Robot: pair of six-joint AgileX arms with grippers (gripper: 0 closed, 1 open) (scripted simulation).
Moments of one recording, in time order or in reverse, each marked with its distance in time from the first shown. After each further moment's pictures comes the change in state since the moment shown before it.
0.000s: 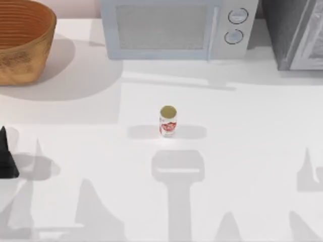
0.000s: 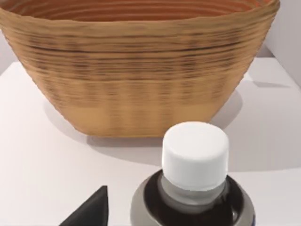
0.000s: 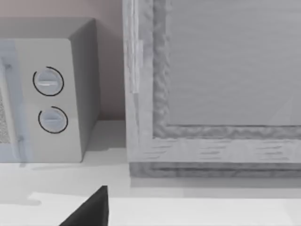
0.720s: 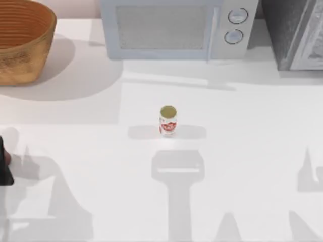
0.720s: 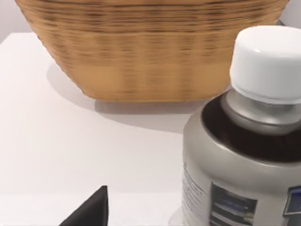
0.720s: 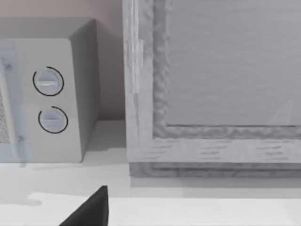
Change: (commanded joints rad) left arm 0.137 0.649 -0.027 0.608 0.152 0.029; right arm 0.000 0.000 0.000 0.000 0.000 0.000
